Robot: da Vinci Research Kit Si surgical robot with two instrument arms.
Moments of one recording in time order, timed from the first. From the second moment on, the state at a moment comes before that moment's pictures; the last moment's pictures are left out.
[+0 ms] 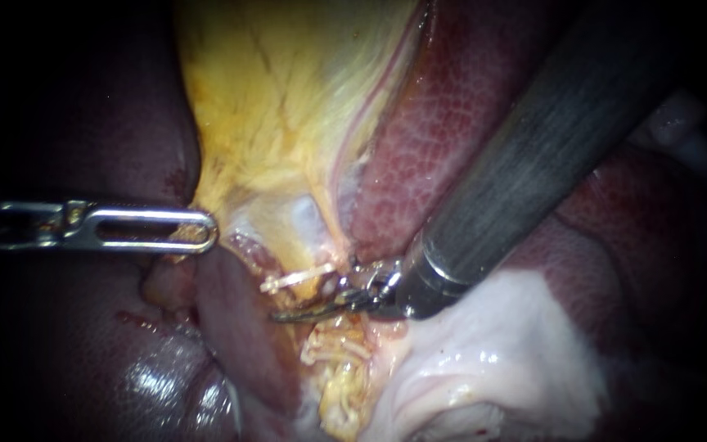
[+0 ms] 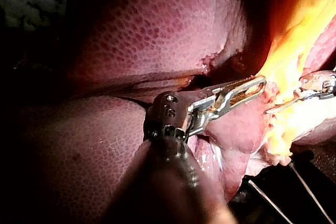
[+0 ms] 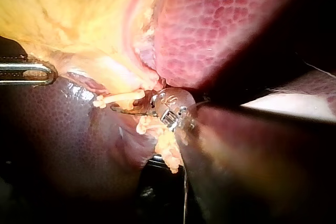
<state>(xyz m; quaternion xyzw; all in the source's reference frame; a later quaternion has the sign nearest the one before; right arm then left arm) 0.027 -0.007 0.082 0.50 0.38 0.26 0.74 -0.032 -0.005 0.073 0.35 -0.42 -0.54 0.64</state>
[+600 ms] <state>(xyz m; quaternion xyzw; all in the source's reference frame) 0.027 -0.007 0.081 0.48 0.39 0.27 0.74 -0.032 -0.005 0.073 0.35 -0.42 -0.54 0.64</state>
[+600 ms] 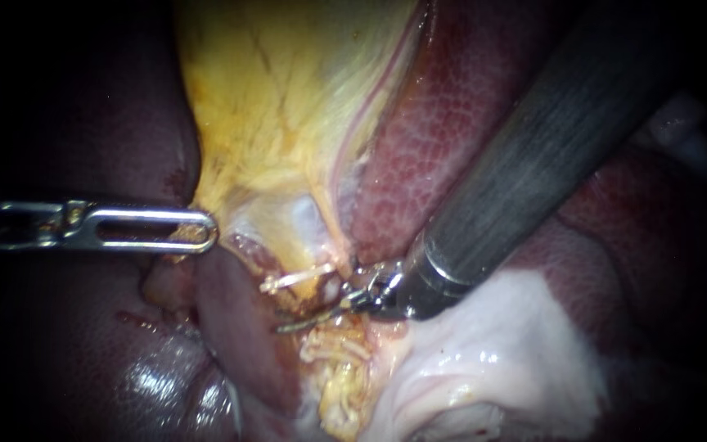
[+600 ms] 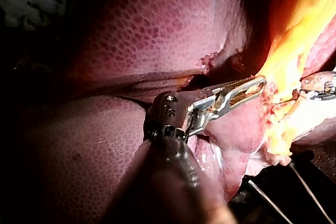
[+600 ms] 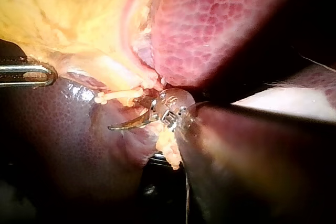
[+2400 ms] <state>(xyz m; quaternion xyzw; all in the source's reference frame) 0.011 0.004 0.068 0.27 0.51 0.16 0.80 -0.040 -0.006 0.077 0.35 -0.43 -0.54 0.63</state>
